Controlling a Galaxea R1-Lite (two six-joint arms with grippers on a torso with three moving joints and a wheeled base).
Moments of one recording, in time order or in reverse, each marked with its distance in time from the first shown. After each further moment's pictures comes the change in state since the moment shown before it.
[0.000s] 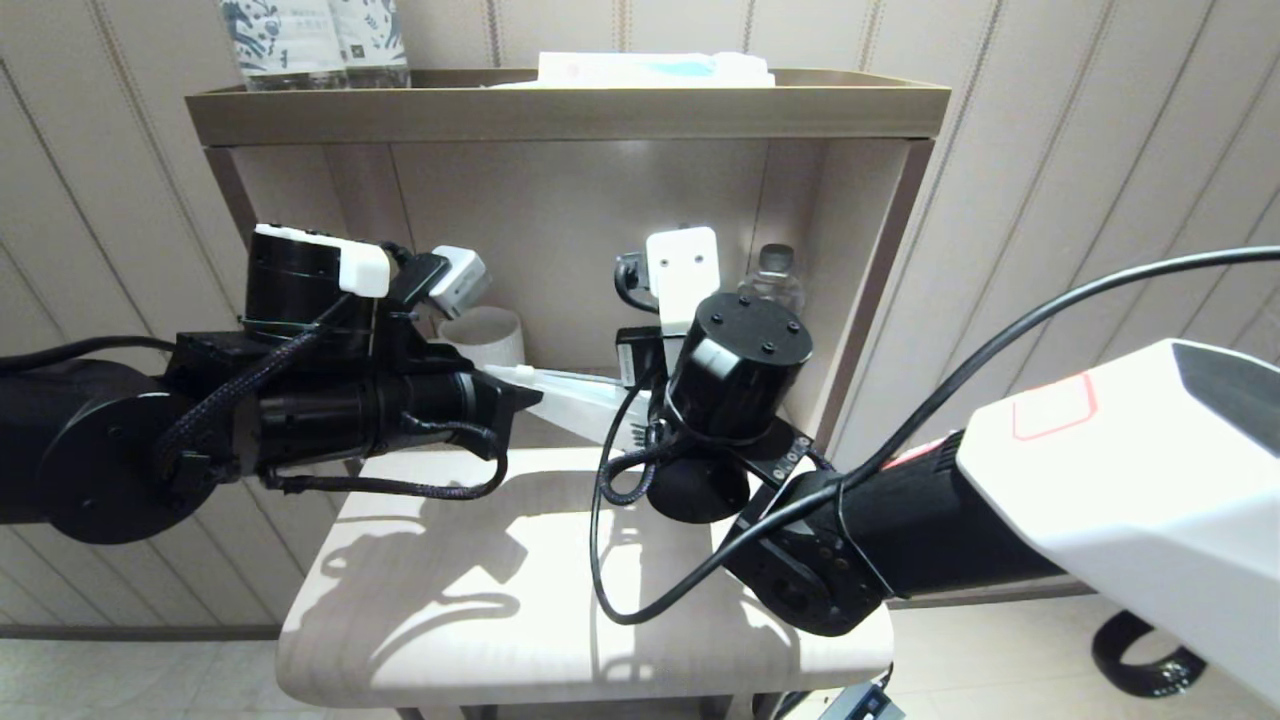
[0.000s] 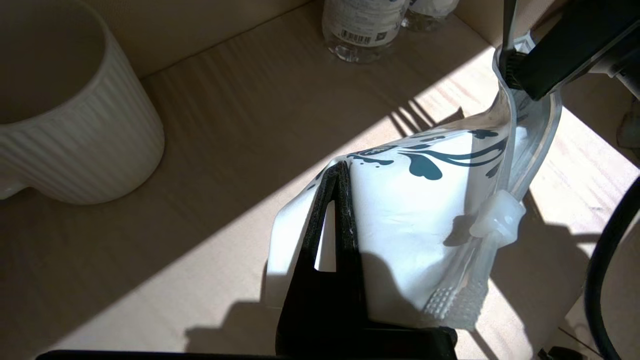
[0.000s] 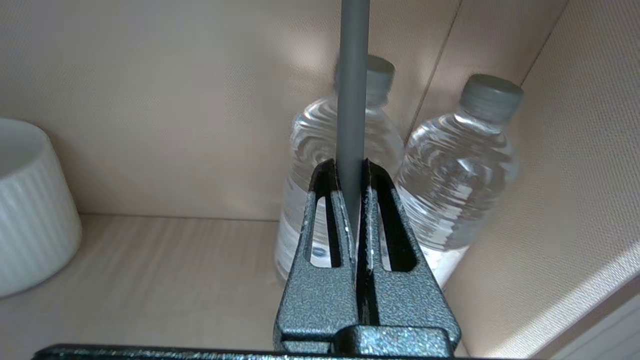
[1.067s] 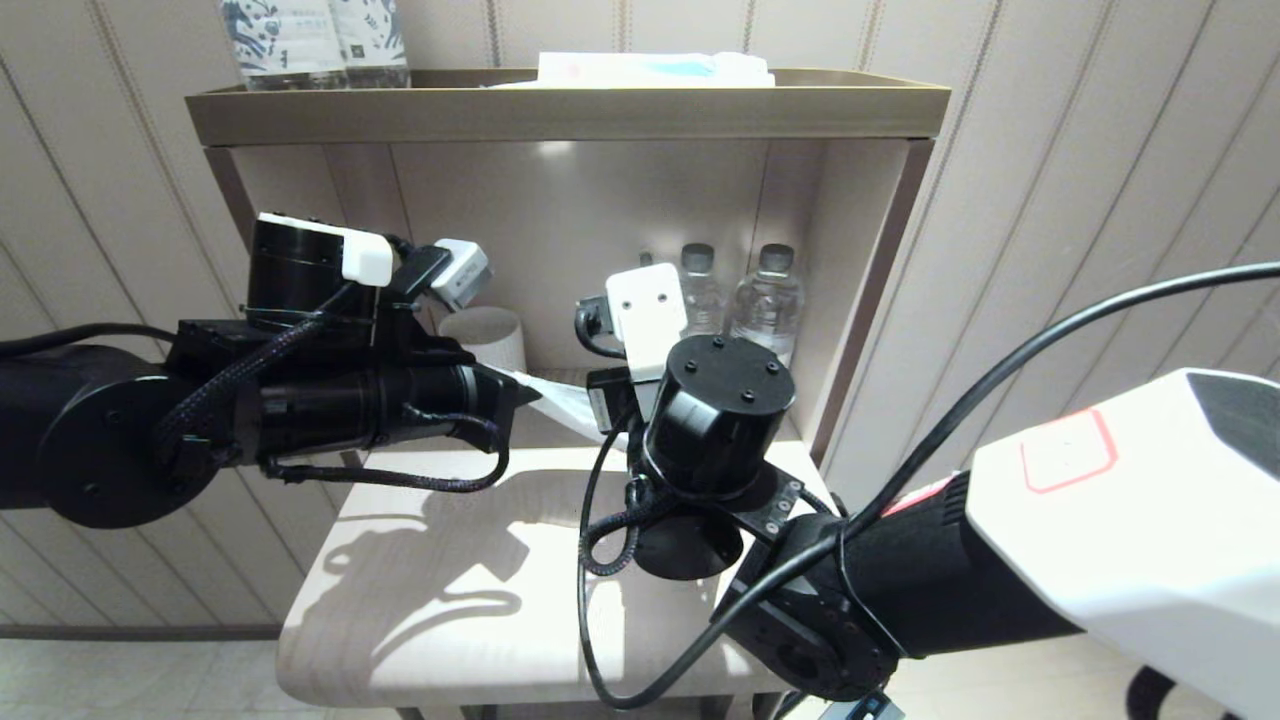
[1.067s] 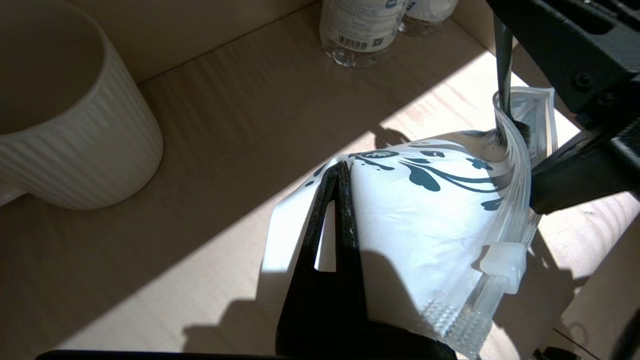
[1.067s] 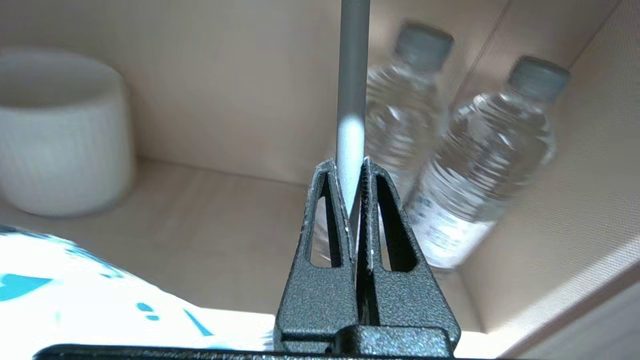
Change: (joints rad) left arm 0.000 0.004 -0.034 0.036 -0.003 -0.005; right arm 0.073 -0.021 0.077 0.010 0.014 -0.021
